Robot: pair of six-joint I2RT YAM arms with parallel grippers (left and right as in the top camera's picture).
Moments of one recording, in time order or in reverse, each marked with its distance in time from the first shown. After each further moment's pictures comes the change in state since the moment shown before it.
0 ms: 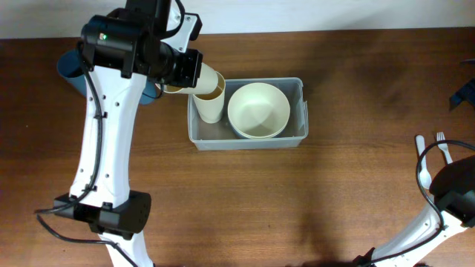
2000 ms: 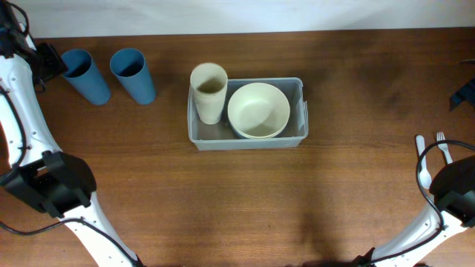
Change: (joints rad) left arm 0.652 0.282 -0.001 0.300 -0.288 -0.150; right arm 0.000 0.000 0.000 0.000 0.000 0.000
